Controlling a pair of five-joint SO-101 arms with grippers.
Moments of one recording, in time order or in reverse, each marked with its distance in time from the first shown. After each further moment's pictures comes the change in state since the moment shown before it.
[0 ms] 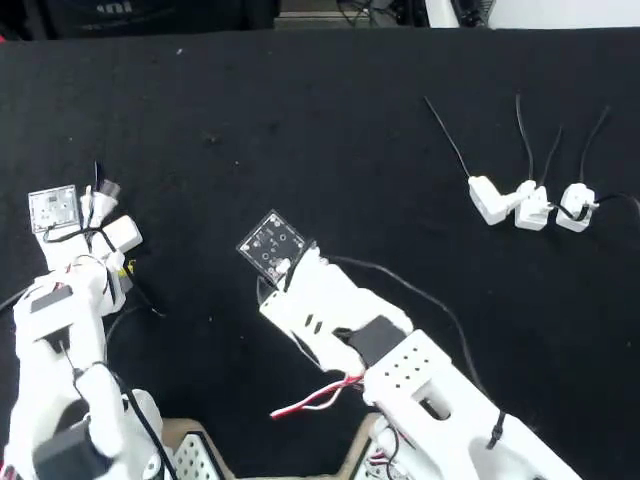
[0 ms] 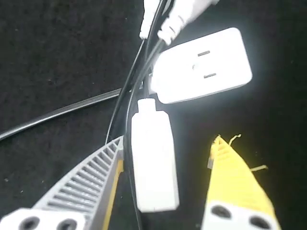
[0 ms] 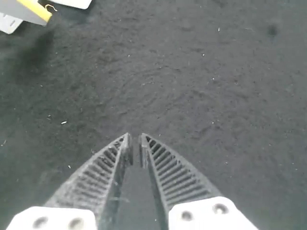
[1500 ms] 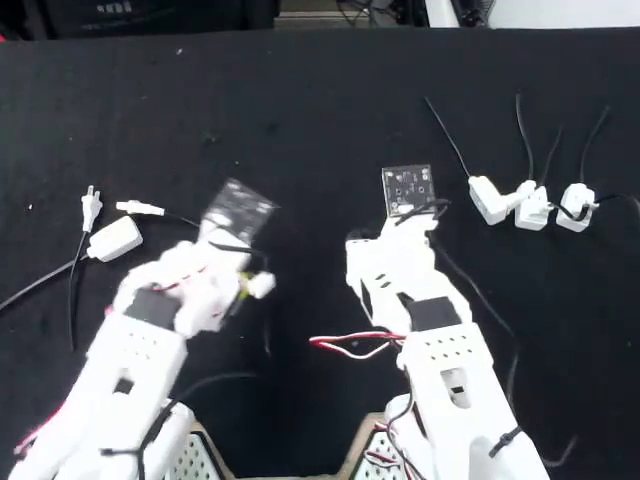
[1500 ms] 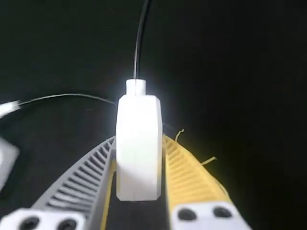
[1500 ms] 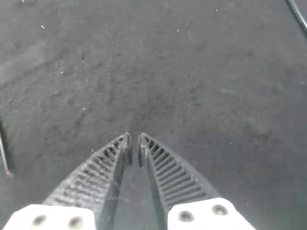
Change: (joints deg) left arm 45.7 -22.2 -3.9 23.6 -3.3; right arm 28.0 0.0 1.4 -0.3 -18.2
